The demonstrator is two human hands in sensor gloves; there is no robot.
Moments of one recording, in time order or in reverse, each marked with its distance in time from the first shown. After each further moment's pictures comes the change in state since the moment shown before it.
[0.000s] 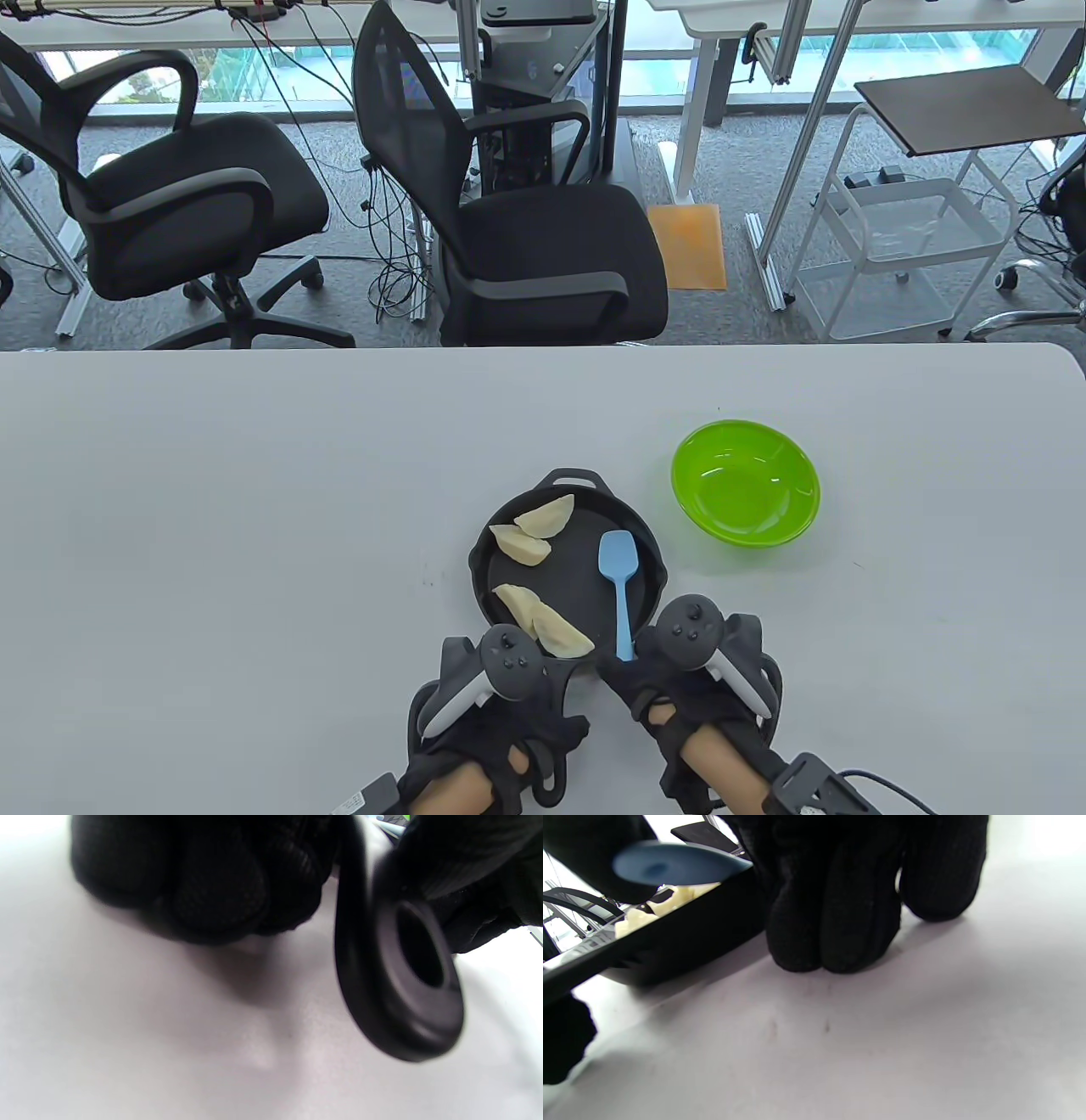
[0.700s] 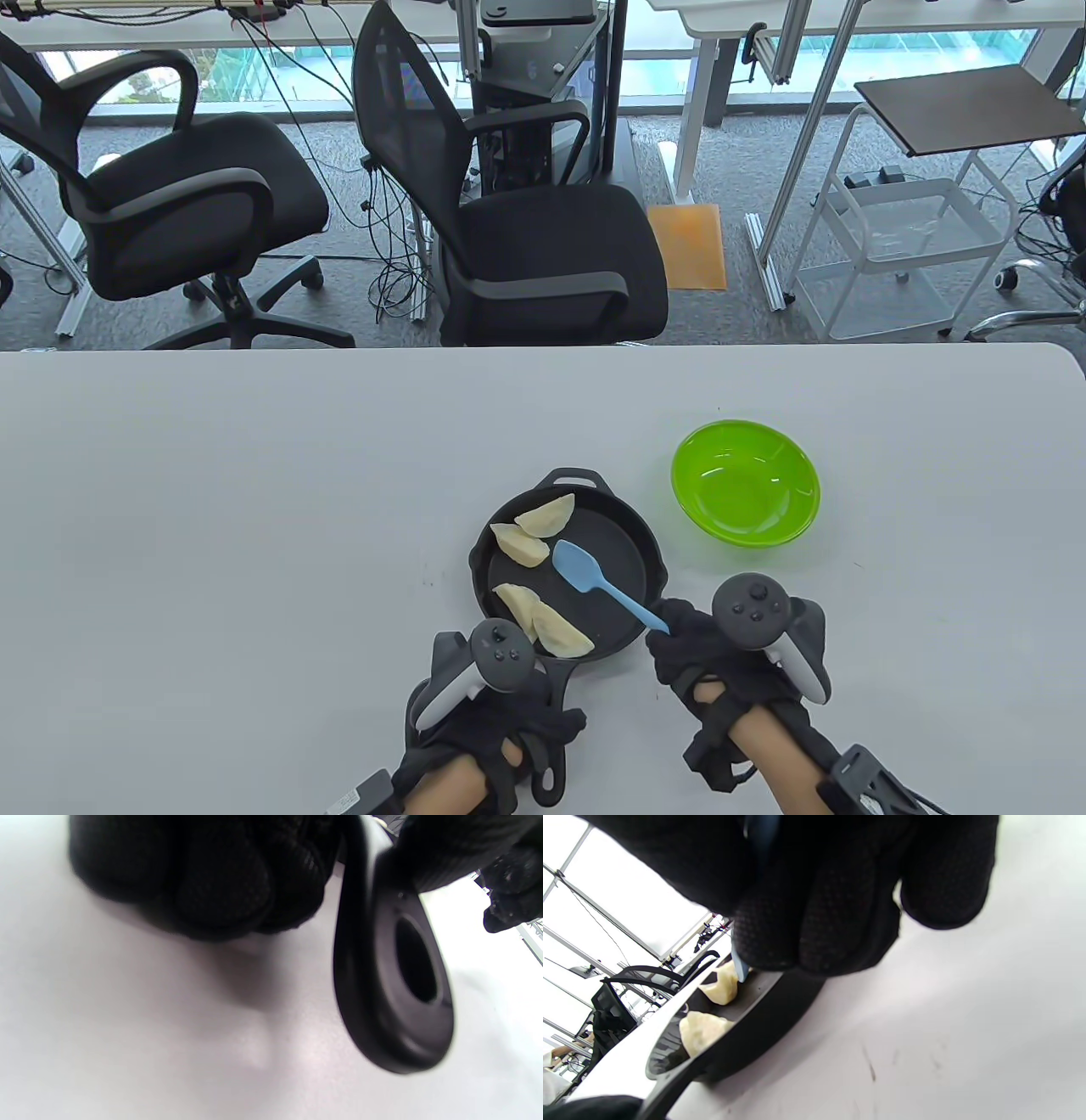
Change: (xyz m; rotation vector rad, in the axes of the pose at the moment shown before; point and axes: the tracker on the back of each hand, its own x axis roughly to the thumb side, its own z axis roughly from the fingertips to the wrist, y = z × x) left_hand -0.005 0.002 -0.003 -0.037 -0.008 0.055; right_hand -0.032 -0.046 0.004 -0.073 -0.134 -0.275
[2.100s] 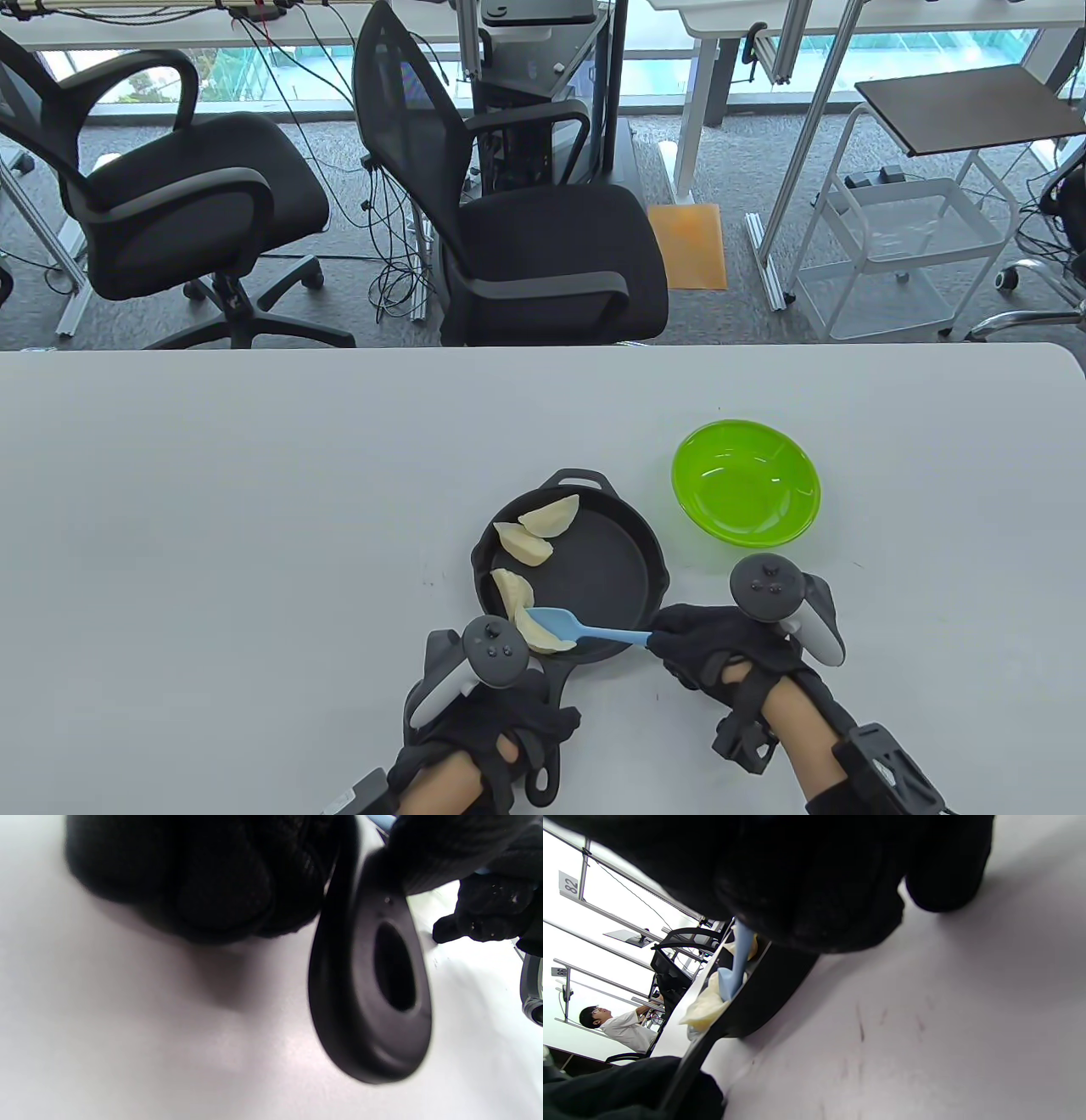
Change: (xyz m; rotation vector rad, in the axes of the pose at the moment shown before) left_hand -0.005 0.002 -0.002 -0.007 -0.012 0.037; right_hand -0.033 0.017 -0.038 0.302 -0.091 -0.174
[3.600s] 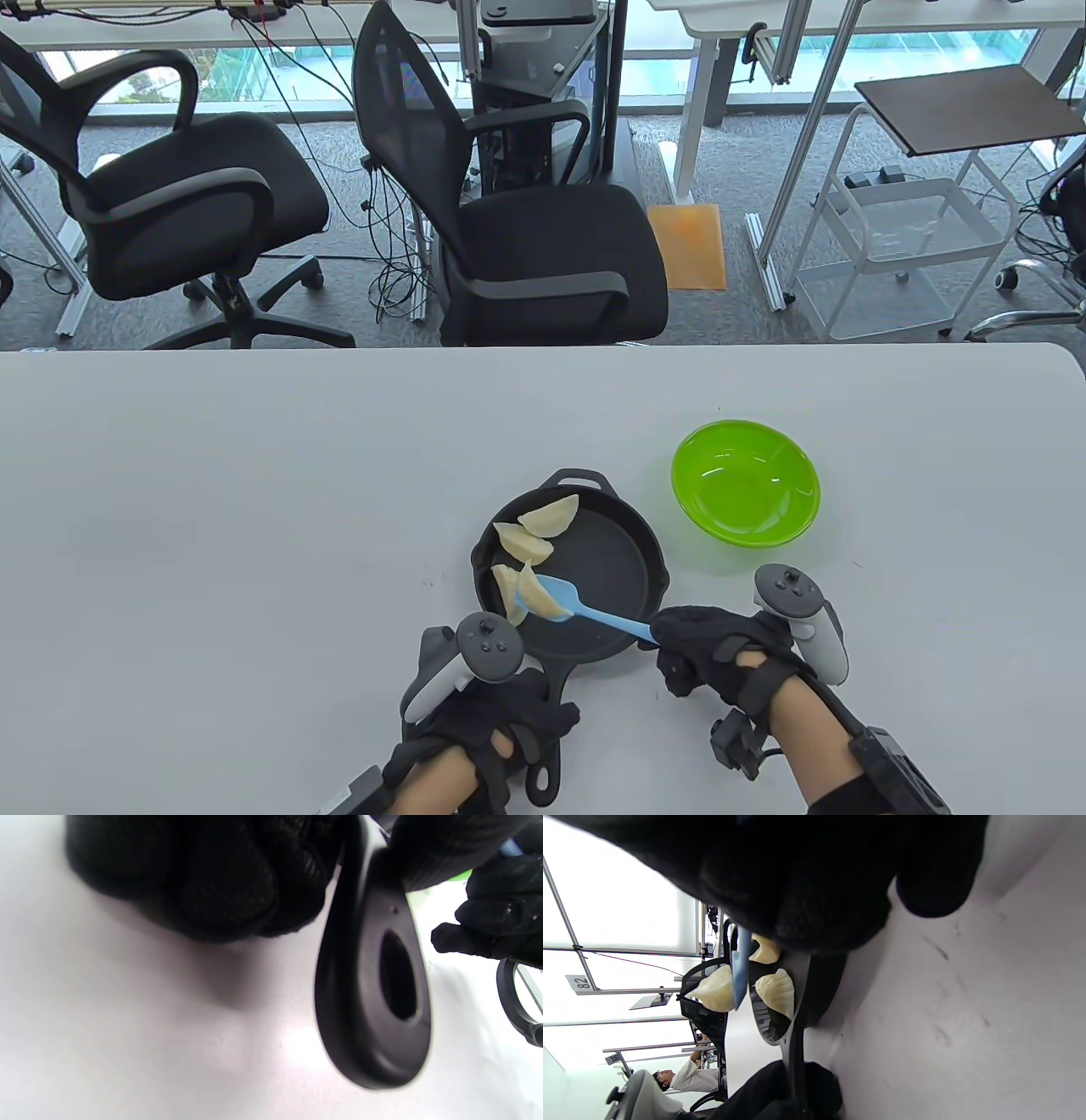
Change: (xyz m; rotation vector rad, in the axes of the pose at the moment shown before) left_hand -0.003 0.000 -0.002 -0.017 -0.015 0.021; right_hand -0.023 0.008 0.002 0.090 0.069 -0.474
